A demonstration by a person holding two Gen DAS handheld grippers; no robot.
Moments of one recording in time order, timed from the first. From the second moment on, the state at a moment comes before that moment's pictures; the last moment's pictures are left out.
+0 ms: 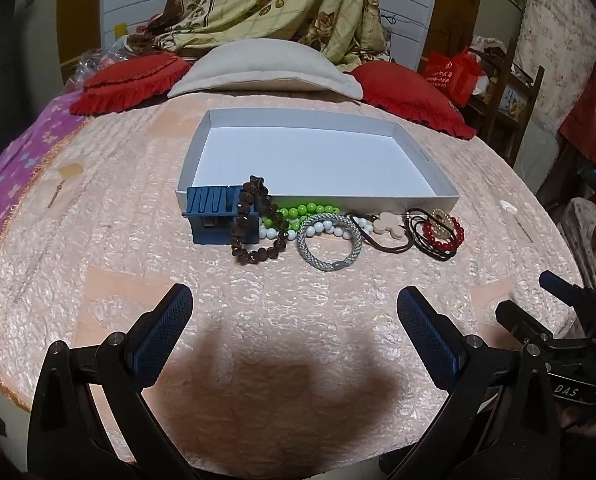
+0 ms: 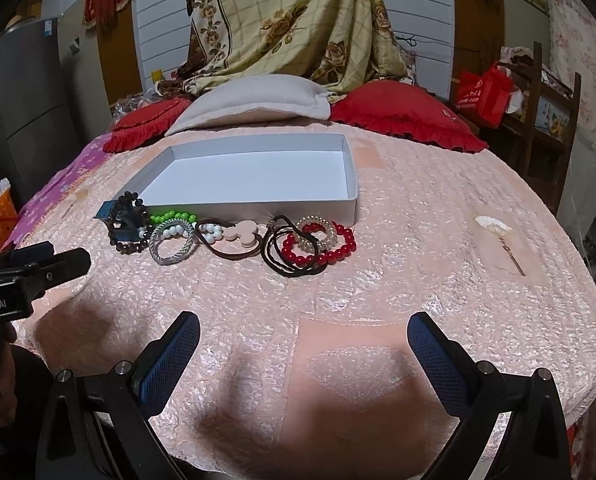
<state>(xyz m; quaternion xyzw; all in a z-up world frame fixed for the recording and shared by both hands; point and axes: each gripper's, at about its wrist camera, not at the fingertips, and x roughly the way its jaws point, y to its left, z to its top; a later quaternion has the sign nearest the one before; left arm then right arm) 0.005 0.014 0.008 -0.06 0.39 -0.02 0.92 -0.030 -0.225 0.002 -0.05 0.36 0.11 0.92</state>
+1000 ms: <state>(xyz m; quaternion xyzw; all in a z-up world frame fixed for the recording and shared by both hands) 0.001 0.015 0.006 -0.05 0.39 0.01 0.92 -0.035 -0.217 0.028 -0.08 0.32 0.16 0.93</state>
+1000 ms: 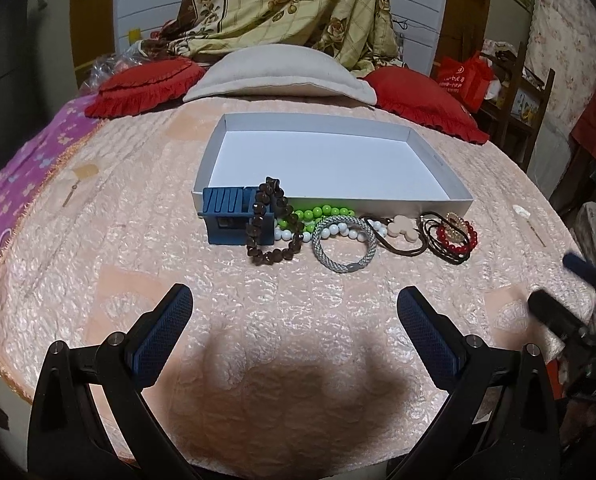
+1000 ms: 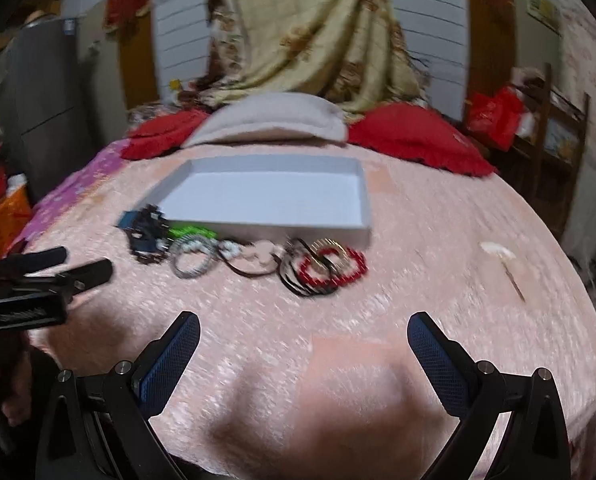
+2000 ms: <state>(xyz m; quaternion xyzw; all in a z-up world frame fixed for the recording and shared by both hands) 0.041 0.043 0.005 -0.09 0.40 0.00 0.91 0.001 -0.235 0.023 -0.06 0.32 0.14 0.93</state>
